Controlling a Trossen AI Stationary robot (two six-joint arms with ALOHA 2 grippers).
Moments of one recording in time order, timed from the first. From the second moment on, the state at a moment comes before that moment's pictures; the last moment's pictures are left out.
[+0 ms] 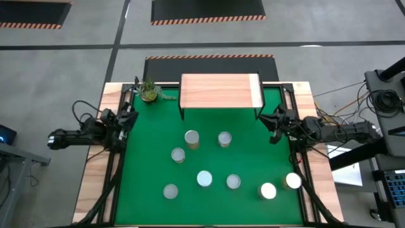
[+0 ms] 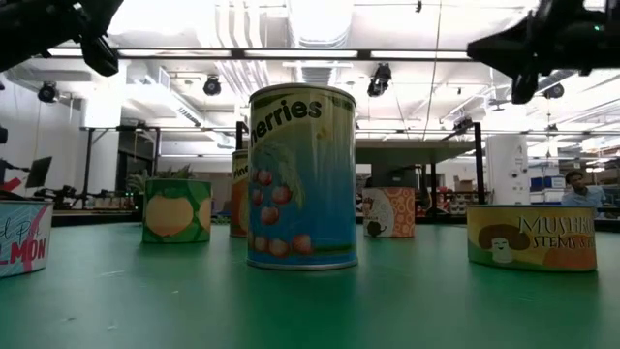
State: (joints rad) left arm 0.01 0.02 0.02 0.68 -0.18 -0.20; right arm 0.03 0.36 0.16 0.33 0.36 0.21
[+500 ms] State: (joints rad) left arm 0.01 0.02 0.02 0.70 -0.18 -0.14; right arm 0.03 0.86 0.50 0.05 0.36 0.07
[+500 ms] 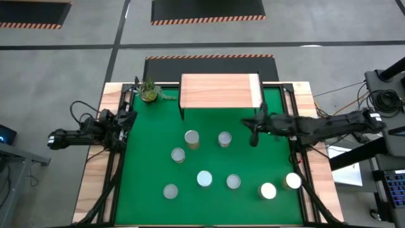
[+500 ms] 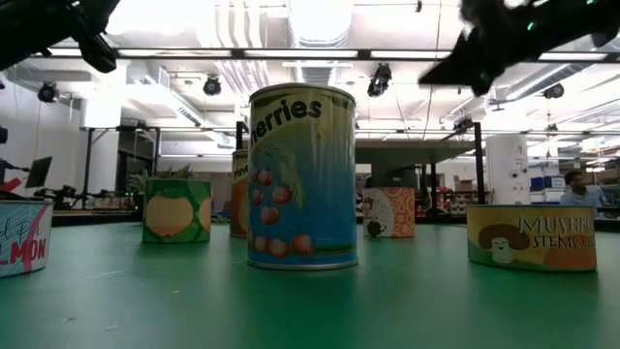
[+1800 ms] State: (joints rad) left arm 0.01 0.02 0.02 0.67 -0.34 -0.13; right arm 0.03 1.46 0.74 -0.20 0.21 0.09
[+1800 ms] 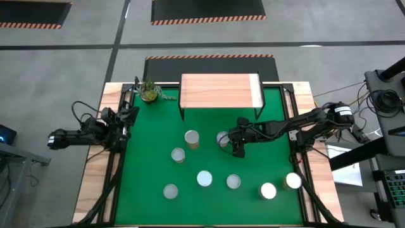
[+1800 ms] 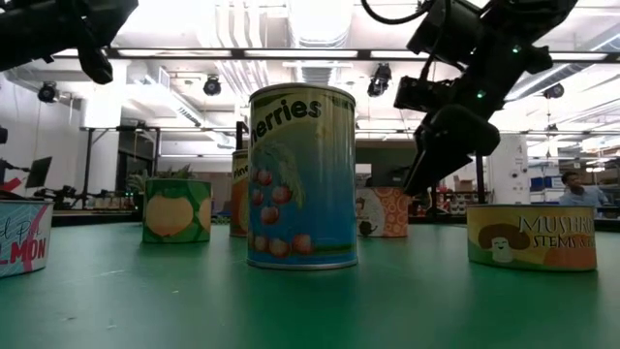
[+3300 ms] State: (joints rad) left arm 0.01 0.02 0.02 0.66 -0.36 -0.13; right arm -0.17 1.54 1.44 -0.52 -0.11 -0.49
